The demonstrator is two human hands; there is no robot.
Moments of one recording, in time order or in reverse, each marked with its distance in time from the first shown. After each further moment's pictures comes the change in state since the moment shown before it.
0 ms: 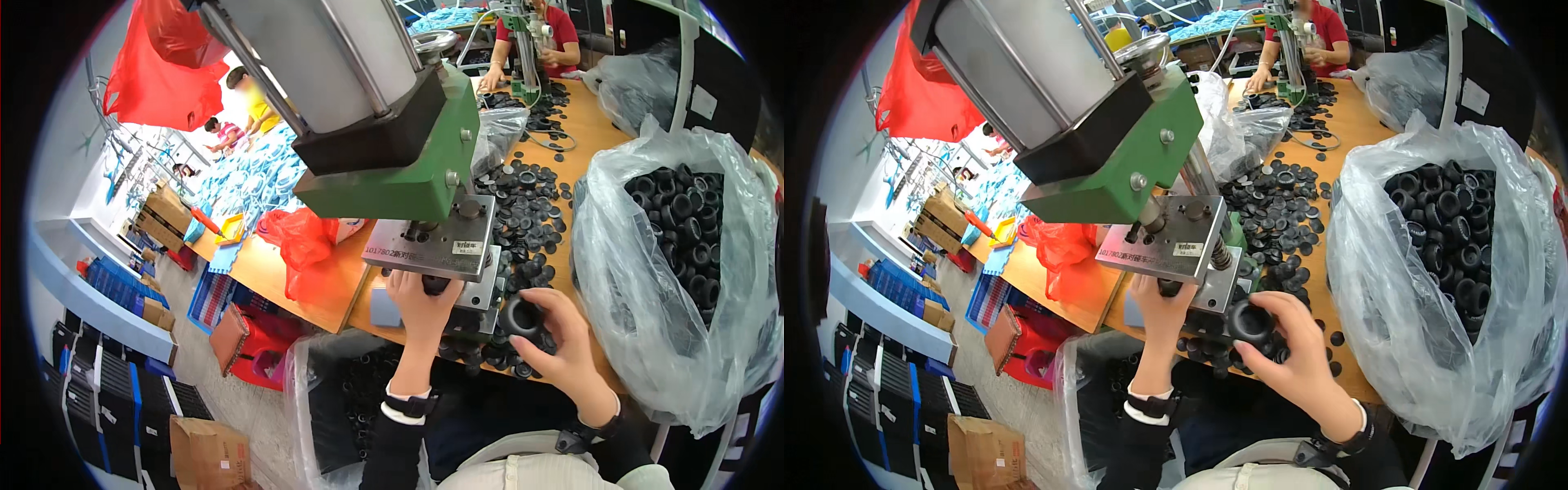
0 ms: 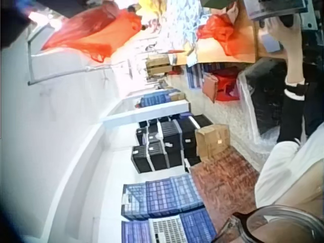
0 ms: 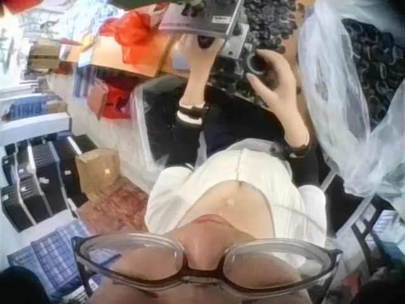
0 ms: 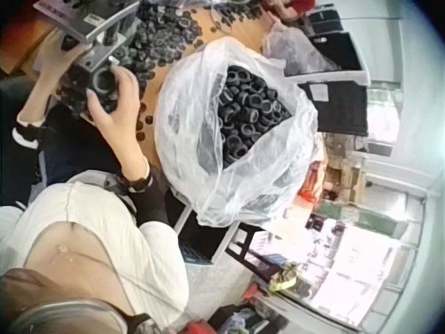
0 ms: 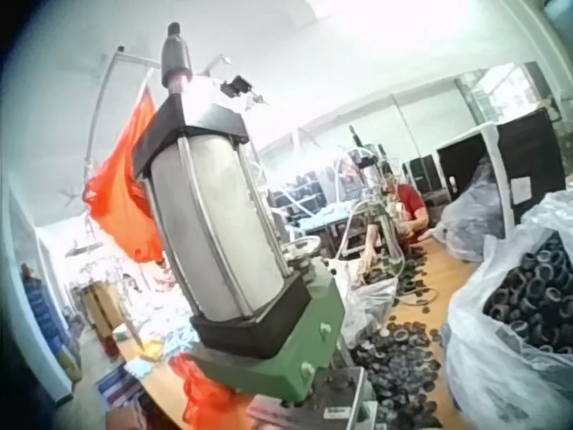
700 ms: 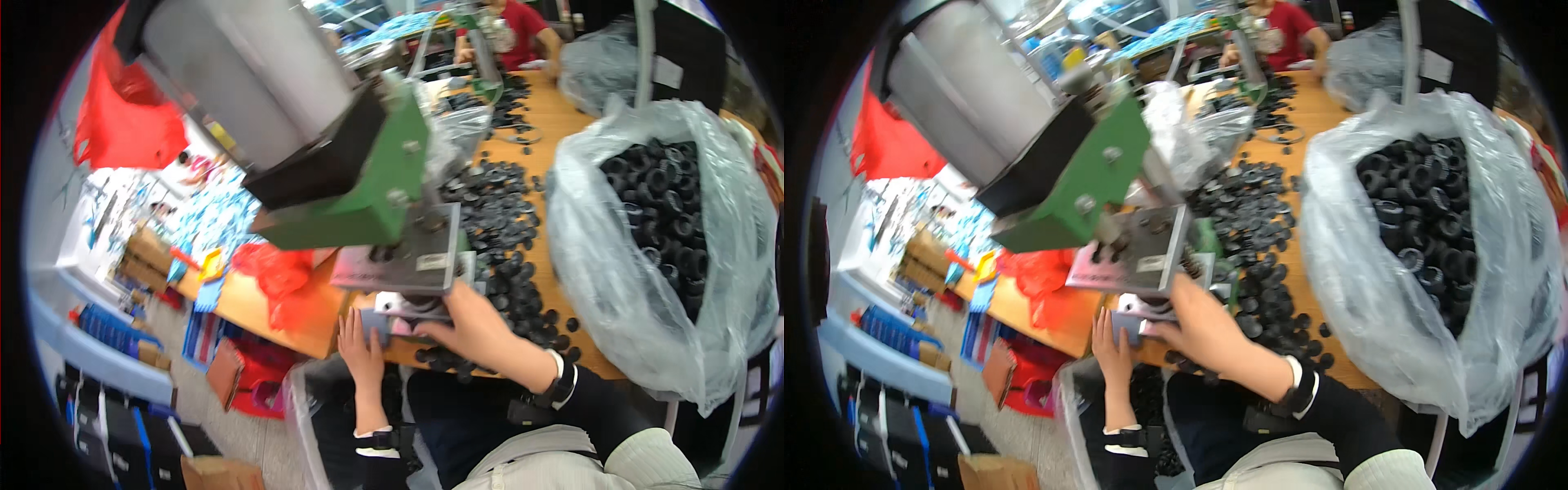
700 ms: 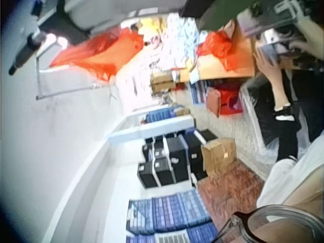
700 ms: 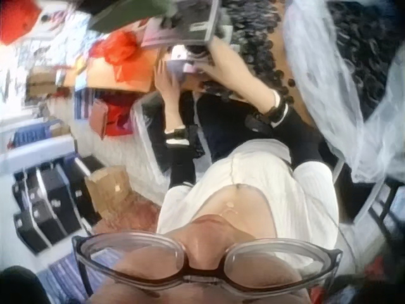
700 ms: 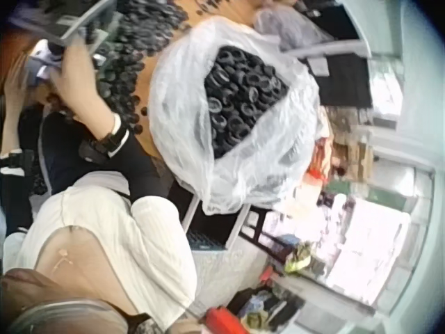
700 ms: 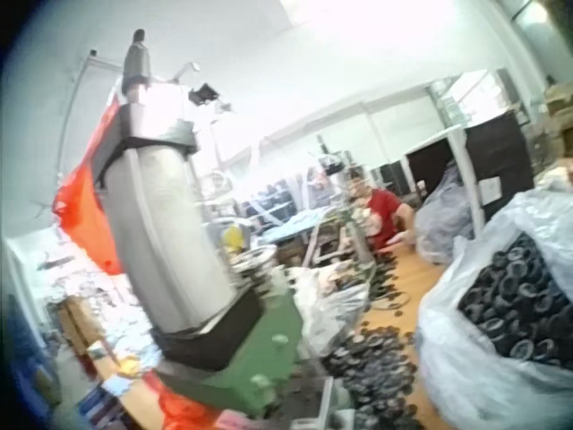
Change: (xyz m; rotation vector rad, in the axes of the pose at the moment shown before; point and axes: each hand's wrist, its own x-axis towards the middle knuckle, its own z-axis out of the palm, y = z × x) left_hand -0.047 -0.121 -0.057 0.469 -0.113 0.120; right_hand 0.046 0.031 0.063 -0.178 -0.186 -0.073
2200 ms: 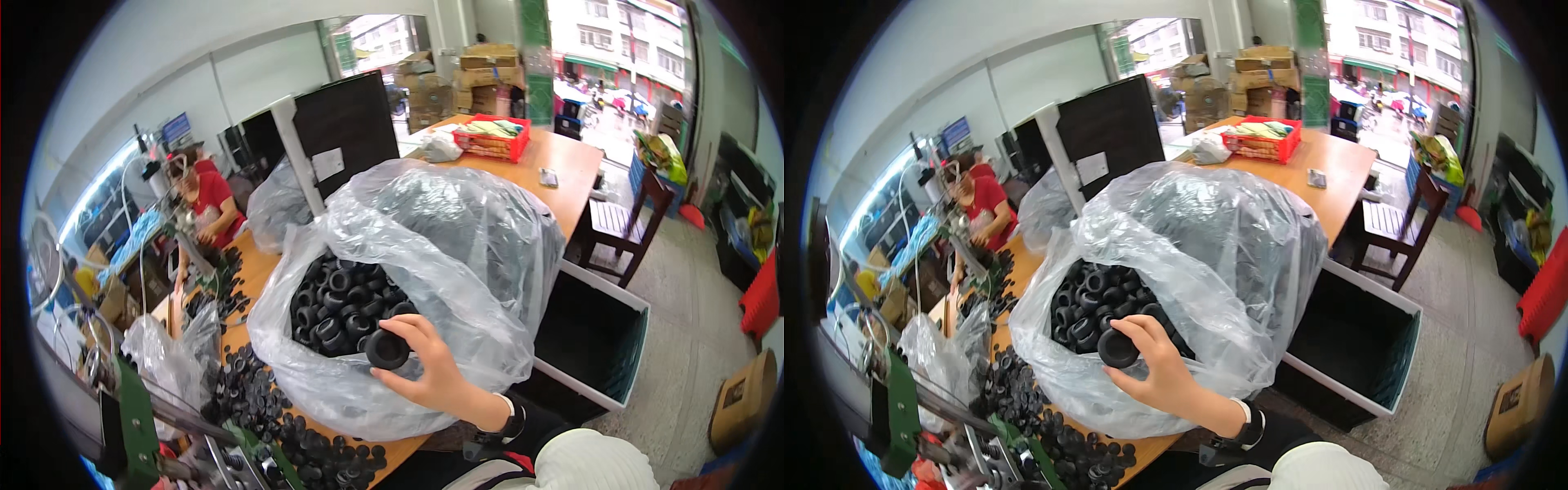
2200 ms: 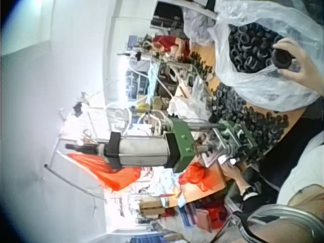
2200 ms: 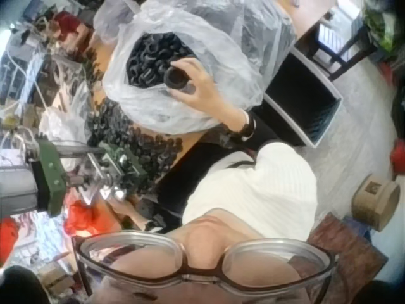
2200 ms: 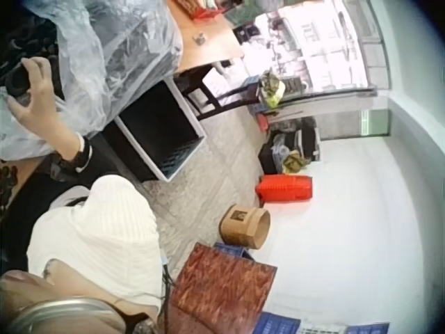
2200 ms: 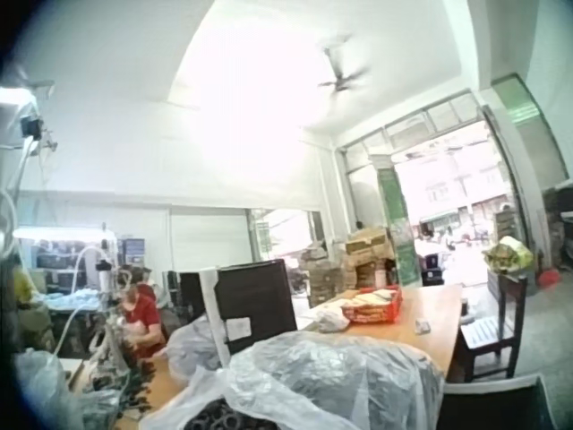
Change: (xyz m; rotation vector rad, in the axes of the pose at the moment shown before) left_hand 0.047 0.041 0.093 -0.840 -0.076 0.234; right_hand -0.152 -0.041 -0.230 -0.455 0.890 0.027
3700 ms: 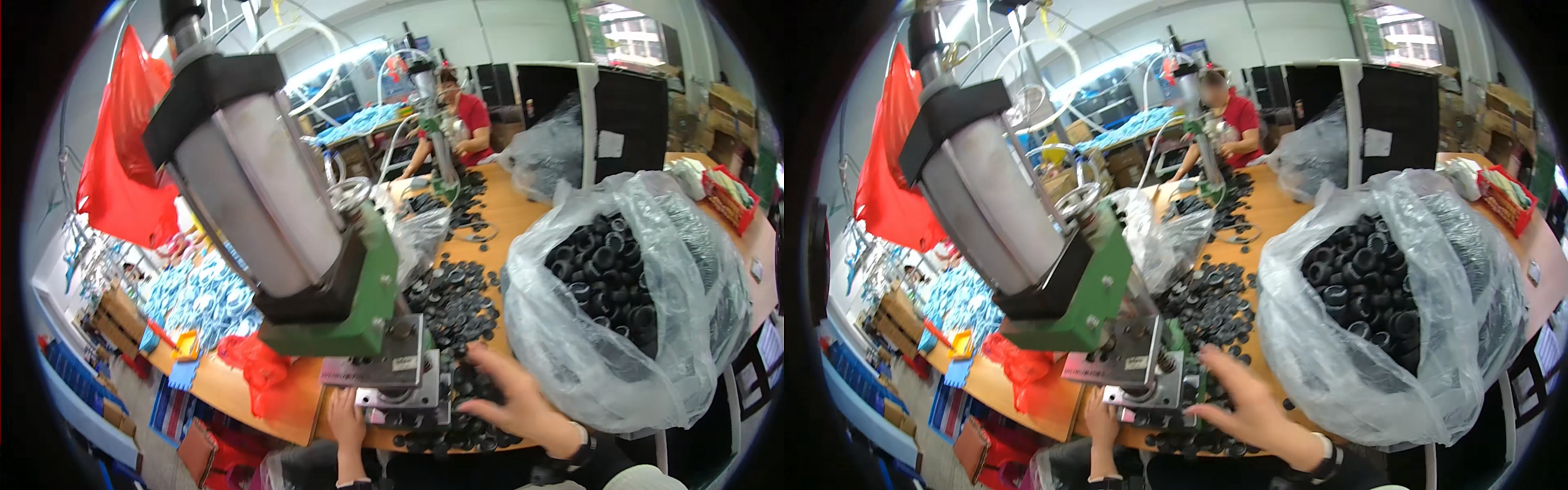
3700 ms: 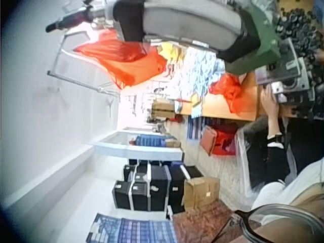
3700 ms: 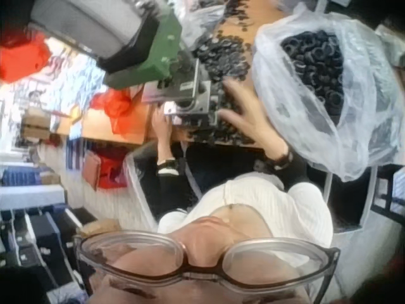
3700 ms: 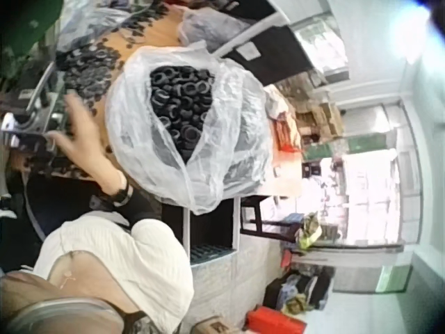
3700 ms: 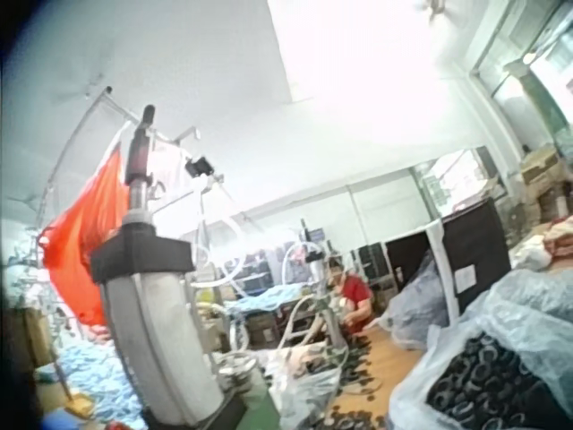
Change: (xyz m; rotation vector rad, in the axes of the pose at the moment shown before) left_hand -0.039 0.003 -0.093 0.843 -0.133 -0.272; right_hand -0.044 -0.061 0.172 0.459 -0.703 -0.020
